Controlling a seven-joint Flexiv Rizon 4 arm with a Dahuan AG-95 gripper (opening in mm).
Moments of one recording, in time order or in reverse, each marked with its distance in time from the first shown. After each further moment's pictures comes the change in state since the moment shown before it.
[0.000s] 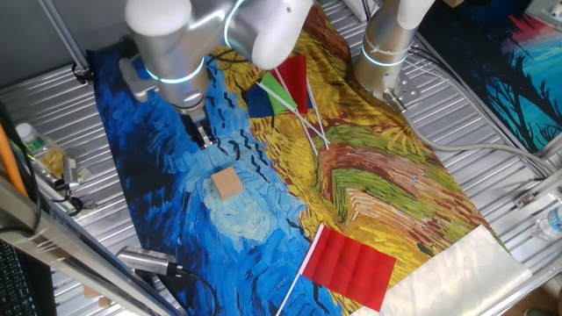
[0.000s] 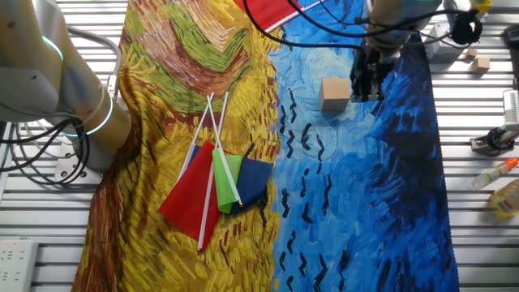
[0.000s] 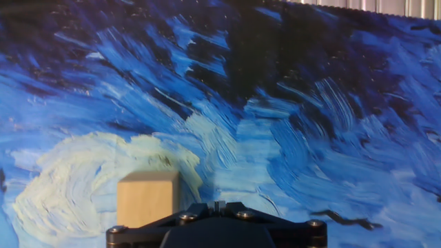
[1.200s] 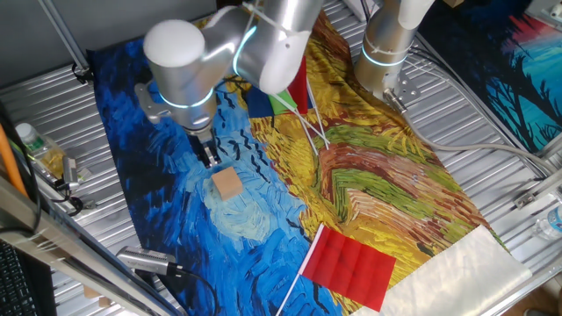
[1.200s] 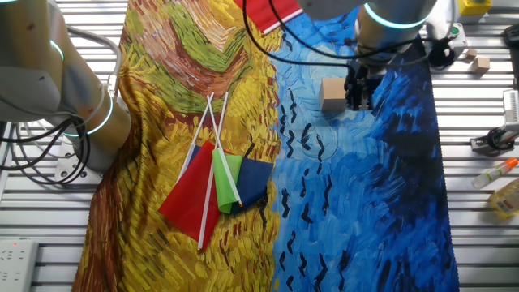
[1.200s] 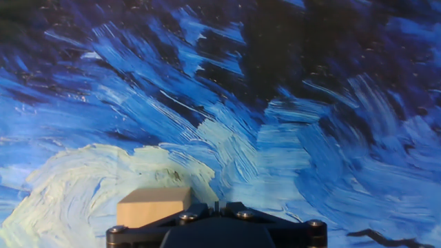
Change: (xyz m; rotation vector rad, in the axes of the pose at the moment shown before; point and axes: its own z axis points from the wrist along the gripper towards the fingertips) arm -0.002 0.014 0.061 -0.025 -0.041 0.018
